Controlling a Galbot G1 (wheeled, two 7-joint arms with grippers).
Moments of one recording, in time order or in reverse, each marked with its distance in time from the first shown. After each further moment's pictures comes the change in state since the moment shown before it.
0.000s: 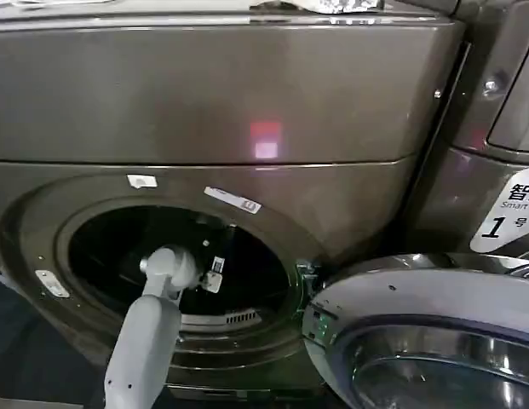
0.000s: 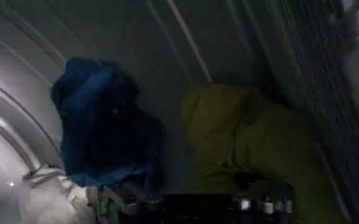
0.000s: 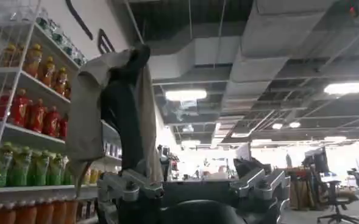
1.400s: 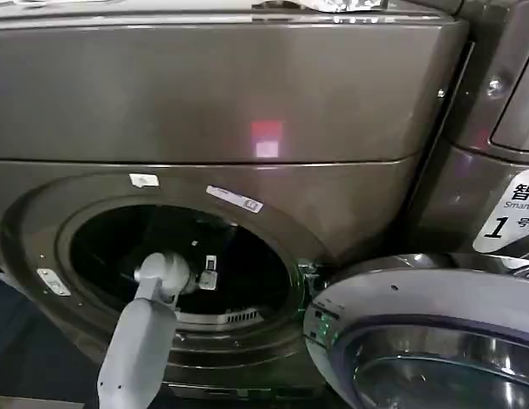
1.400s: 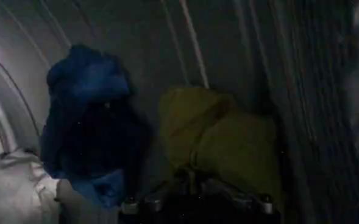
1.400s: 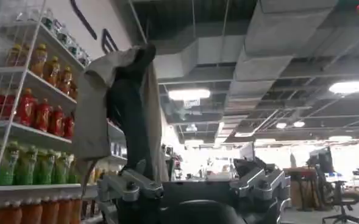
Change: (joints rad) left arm 0.016 0.009 -0.034 -0.075 -0.210 0.145 -0.036; right arm -0.002 -0.006 -0.009 -0.013 0.001 0.009 0.000
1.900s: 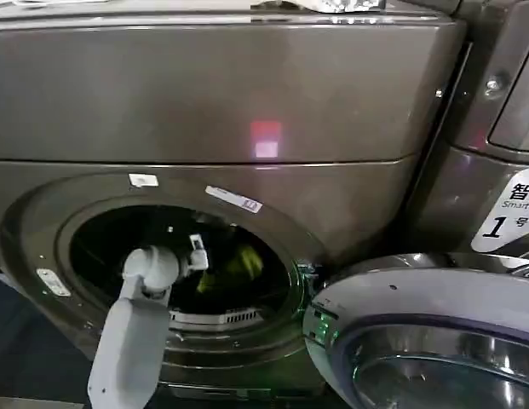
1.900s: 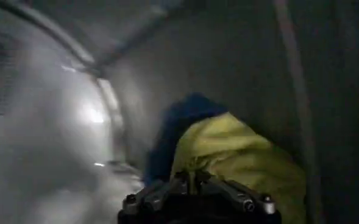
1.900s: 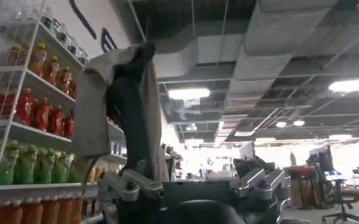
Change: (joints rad) left arm 0.009 -0.044 -0.051 -0.057 -0.380 0.177 -0.562; right arm 0.011 0.008 -0.016 0.012 -0.001 0.005 -0.004
